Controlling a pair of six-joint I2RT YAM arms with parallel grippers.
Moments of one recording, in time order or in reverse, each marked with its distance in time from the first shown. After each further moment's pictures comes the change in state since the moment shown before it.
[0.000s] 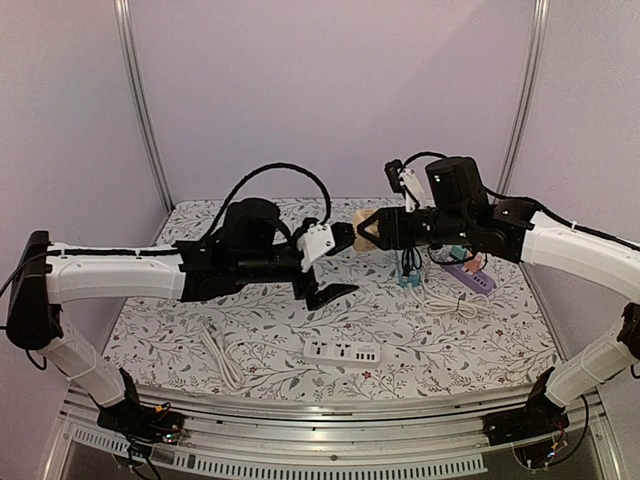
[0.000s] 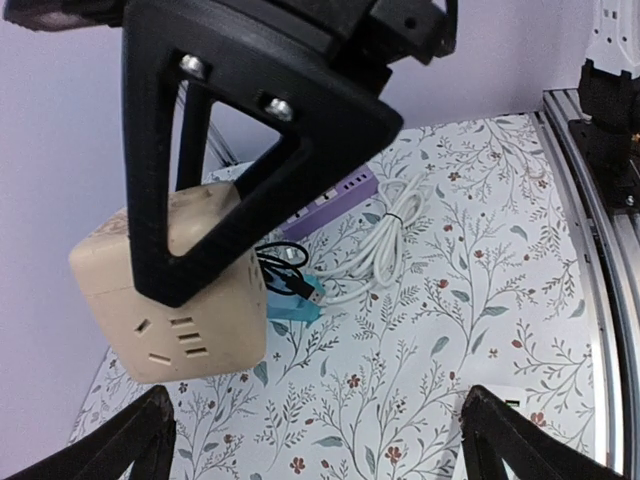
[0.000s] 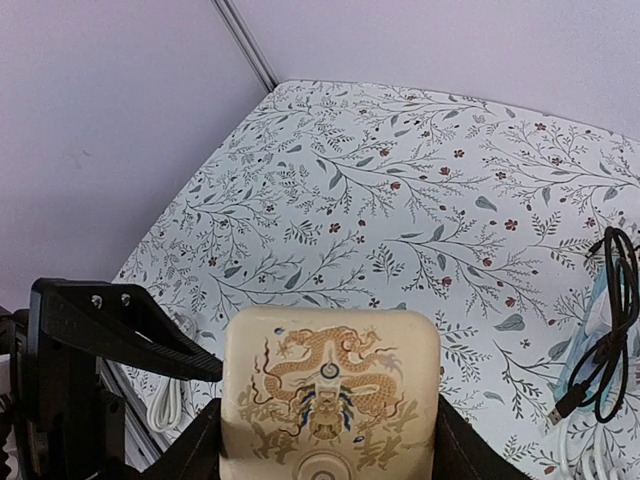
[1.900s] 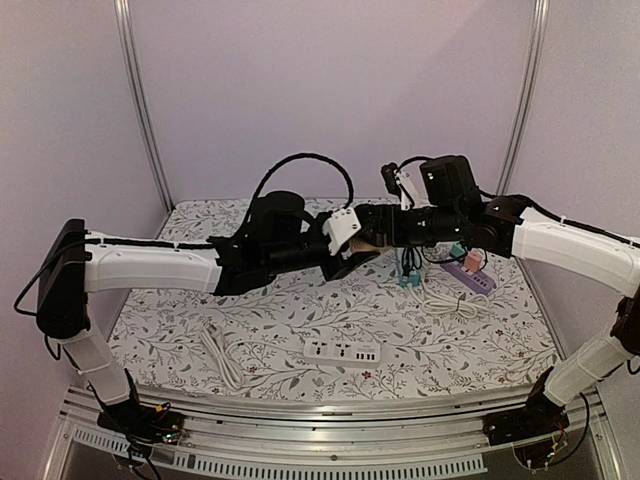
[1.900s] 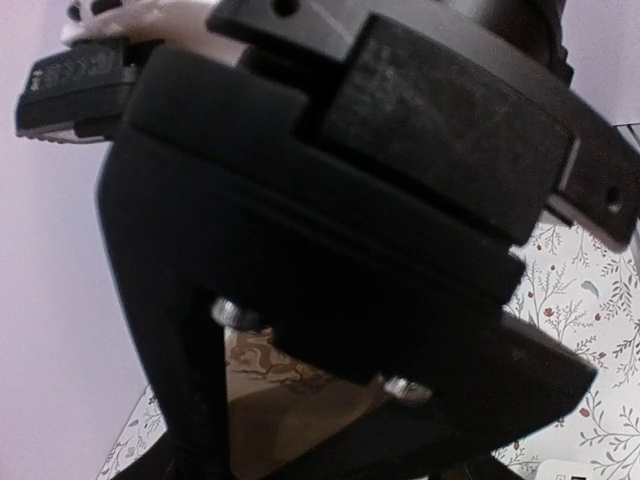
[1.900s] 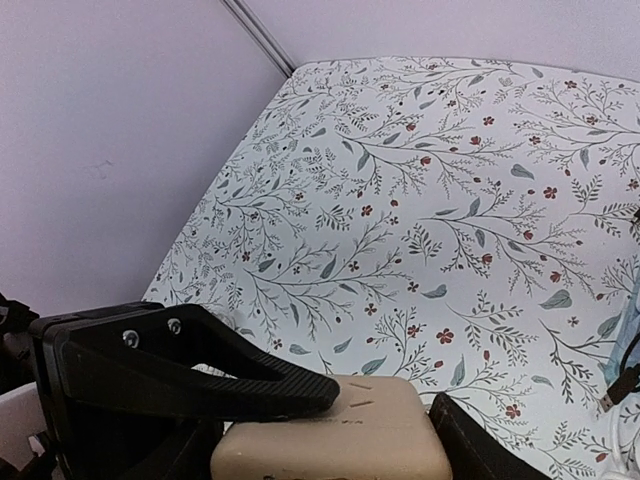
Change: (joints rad) left arm -0.018 0.197 0.130 0.217 -0.107 0.016; right arm -0.033 0.050 0.021 0.012 -0.117 0.129
